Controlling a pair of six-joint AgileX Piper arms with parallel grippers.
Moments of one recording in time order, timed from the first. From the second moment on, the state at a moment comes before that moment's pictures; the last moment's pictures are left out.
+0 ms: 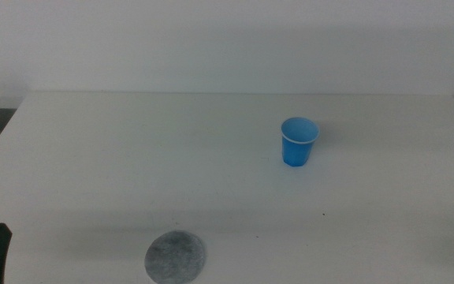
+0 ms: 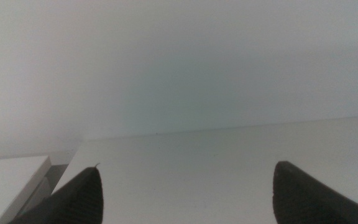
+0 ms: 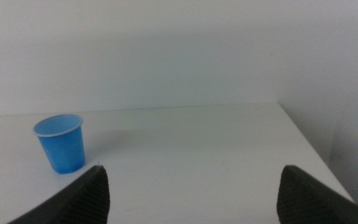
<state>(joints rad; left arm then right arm) -0.09 0.00 0.00 0.10 0.08 -0.07 0.01 0.00 0.00 -0.09 0.17 0.14</state>
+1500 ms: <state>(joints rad) -0.09 0.00 0.00 0.10 0.08 -0.07 0.28 1.86 -1.77 0.04 1.03 0.26</state>
